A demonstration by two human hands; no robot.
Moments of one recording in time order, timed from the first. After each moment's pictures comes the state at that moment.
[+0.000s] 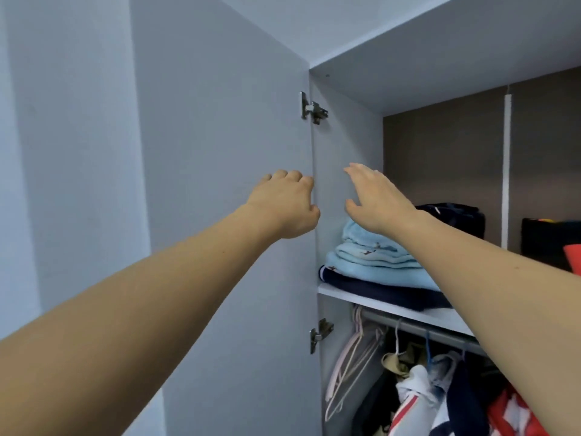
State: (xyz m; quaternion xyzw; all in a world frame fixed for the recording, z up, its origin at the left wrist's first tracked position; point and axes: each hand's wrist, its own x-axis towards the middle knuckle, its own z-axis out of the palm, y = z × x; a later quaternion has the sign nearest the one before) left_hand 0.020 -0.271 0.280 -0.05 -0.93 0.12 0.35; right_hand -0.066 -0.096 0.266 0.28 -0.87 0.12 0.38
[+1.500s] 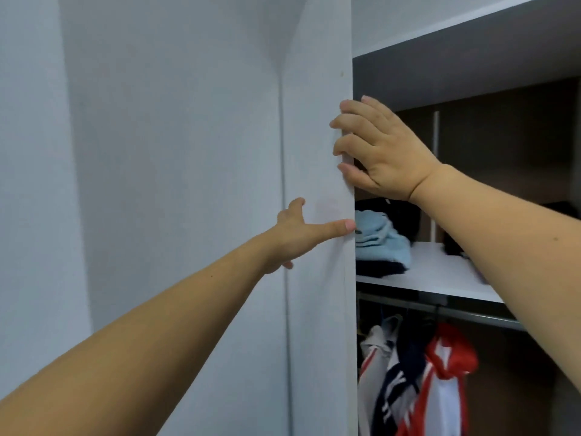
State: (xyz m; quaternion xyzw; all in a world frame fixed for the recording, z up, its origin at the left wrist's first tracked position) left_hand 0.104 -0.278 0.221 -0.13 -0.88 -0.46 0.07; right_hand 0.082 -0.079 0.308 0.39 -0.63 -0.21 0.64
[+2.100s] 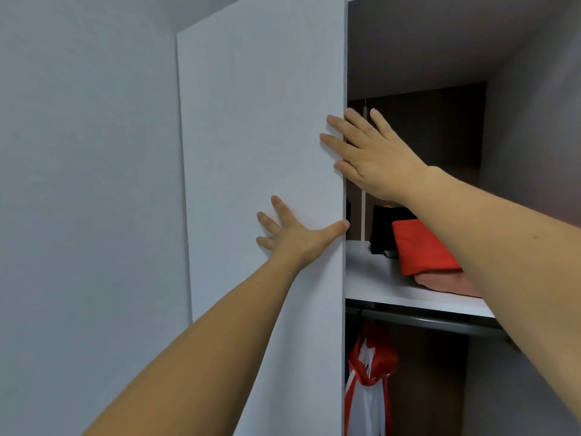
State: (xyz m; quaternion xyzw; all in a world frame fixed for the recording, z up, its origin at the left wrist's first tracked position) left_hand -0.027 -0.074 0.175 -0.05 -0.86 -0.48 0.15; right_hand 0.002 0.092 0.288 0.16 -0.82 -0.26 0.49
